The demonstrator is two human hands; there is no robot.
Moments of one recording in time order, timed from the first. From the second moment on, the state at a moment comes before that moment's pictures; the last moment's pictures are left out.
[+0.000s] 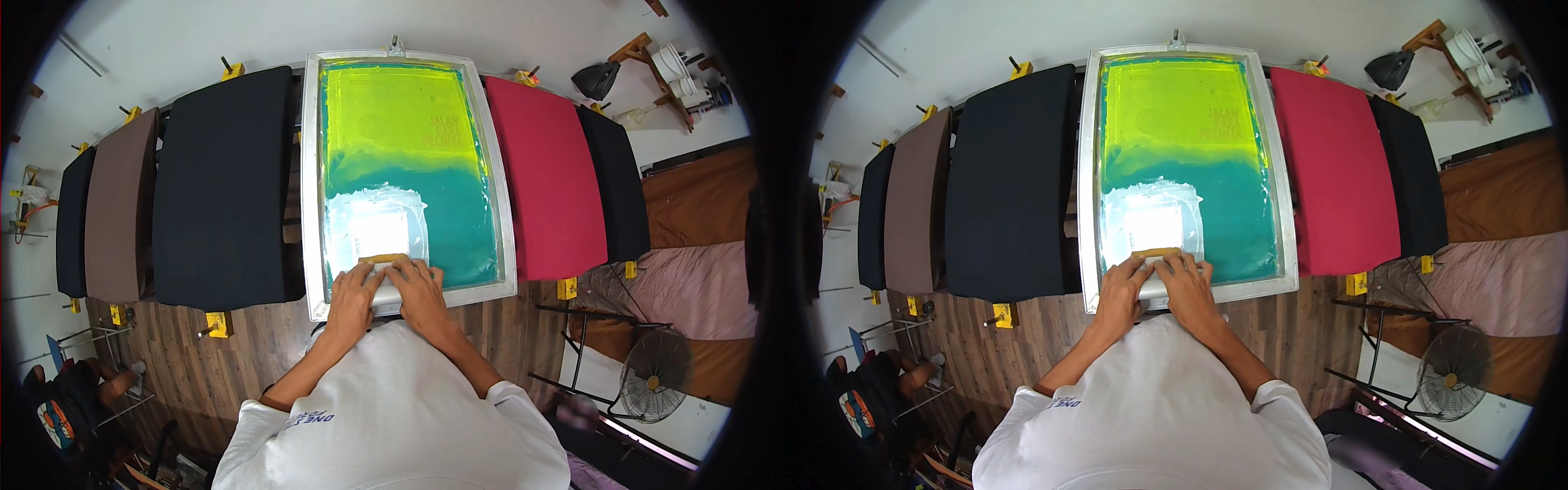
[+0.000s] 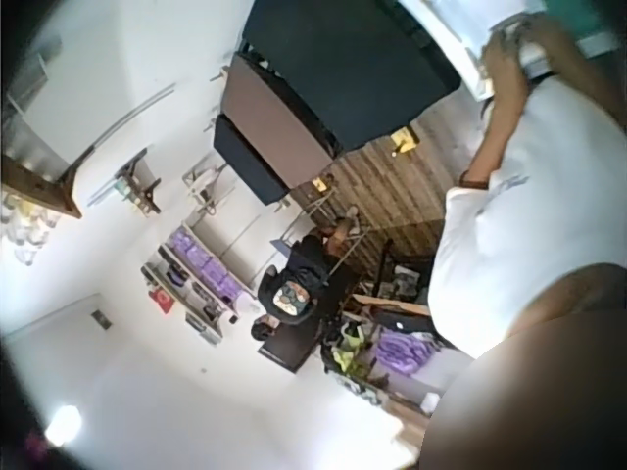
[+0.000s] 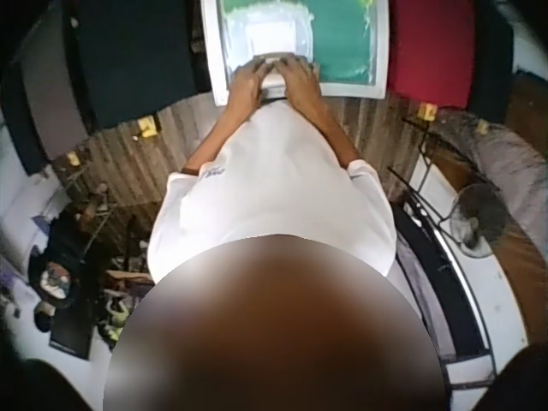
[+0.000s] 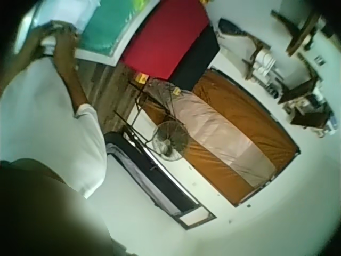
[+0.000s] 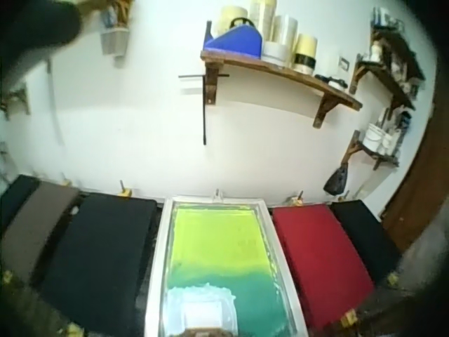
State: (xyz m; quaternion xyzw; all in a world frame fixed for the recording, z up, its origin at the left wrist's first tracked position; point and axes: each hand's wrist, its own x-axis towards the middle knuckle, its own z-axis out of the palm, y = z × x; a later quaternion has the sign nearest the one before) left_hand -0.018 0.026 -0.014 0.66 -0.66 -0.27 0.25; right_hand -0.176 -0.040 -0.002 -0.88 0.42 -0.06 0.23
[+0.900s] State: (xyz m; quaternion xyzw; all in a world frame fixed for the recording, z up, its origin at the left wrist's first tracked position) left_hand -0.021 0.046 -0.010 0.66 -0.65 -0.30 0.23; right_hand -0.181 -0.022 0.007 -0.87 0.43 -0.05 0.23
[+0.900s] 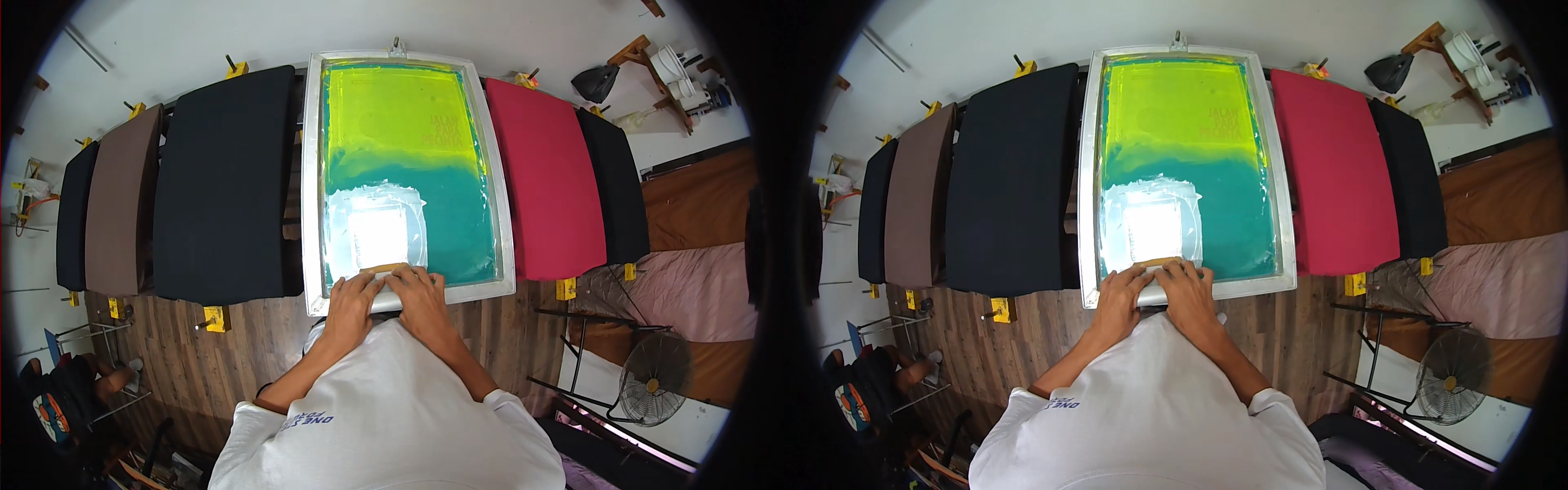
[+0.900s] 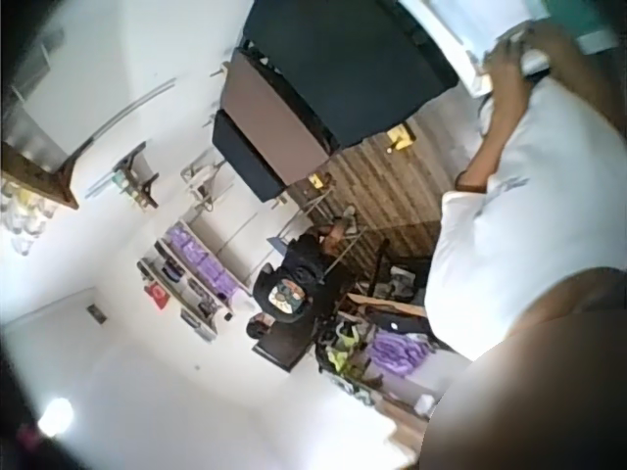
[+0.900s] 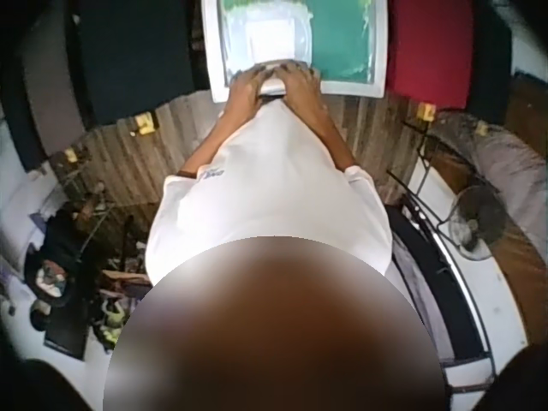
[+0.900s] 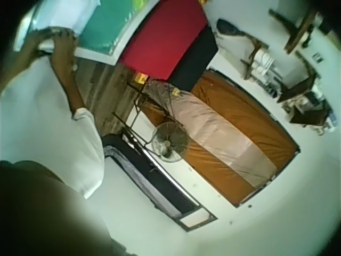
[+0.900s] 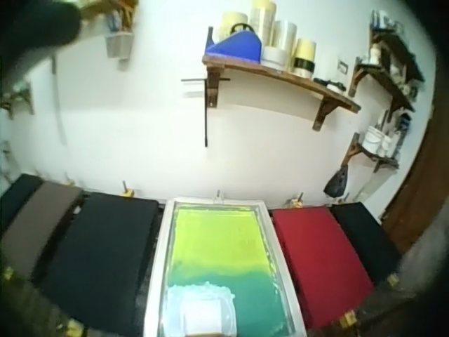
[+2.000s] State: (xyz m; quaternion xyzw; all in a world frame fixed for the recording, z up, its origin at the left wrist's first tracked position) left_hand 0.016 -0.044 -0.017 0.66 -0.67 -0.26 0.20; right_hand -0.152 -0.121 0.015 -0.90 0.37 0.02 0.24
